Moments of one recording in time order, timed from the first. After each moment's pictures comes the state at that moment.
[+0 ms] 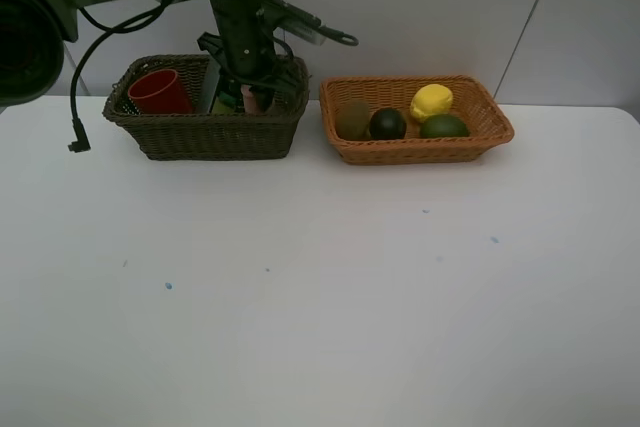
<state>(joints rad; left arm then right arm) -0.45 2.43 -2.14 0.19 1.02 -0.03 -0.15 0.00 -0.53 -0.07 1.07 0.03</state>
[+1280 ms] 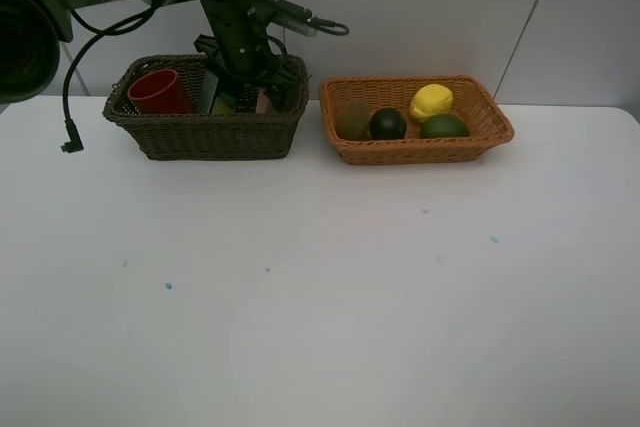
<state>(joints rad) -0.42 2.44 -2.14 0.13 0.94 -0.03 -0.15 0.00 -0.53 -0.07 1.07 0.03</state>
